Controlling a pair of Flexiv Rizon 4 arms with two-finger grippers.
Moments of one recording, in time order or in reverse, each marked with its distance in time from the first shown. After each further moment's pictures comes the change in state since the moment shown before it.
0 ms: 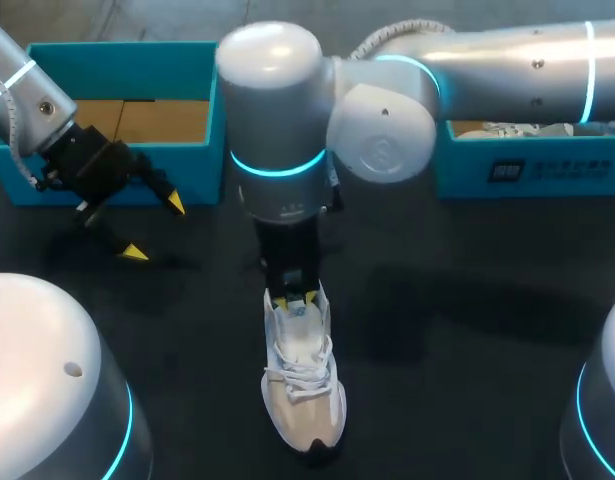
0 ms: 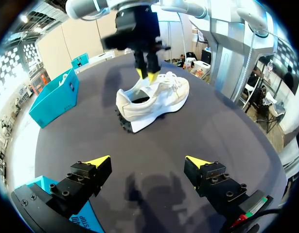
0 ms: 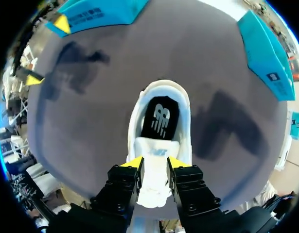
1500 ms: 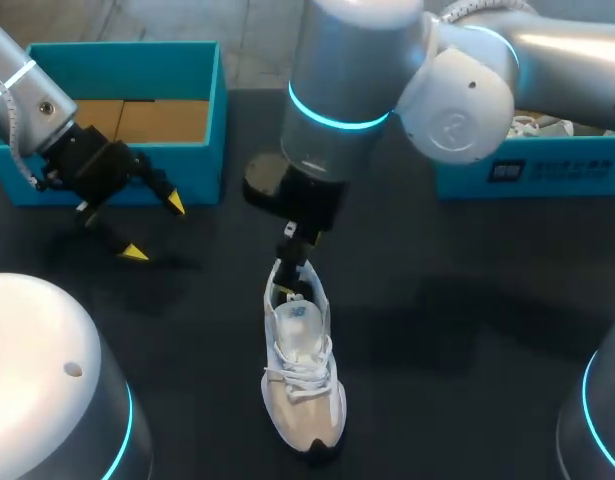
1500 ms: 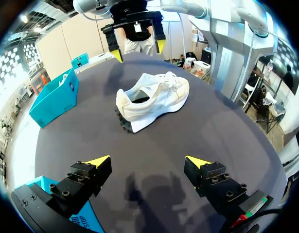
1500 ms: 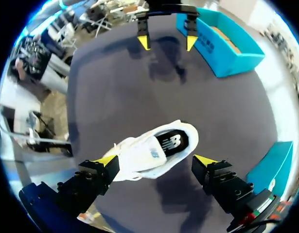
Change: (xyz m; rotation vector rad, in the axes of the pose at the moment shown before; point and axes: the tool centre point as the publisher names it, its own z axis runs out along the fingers) left arm 0.000 0.000 0.000 0.000 0.000 0.000; right arm -0.021 0.017 -0.055 -0.217 0.101 -1.007
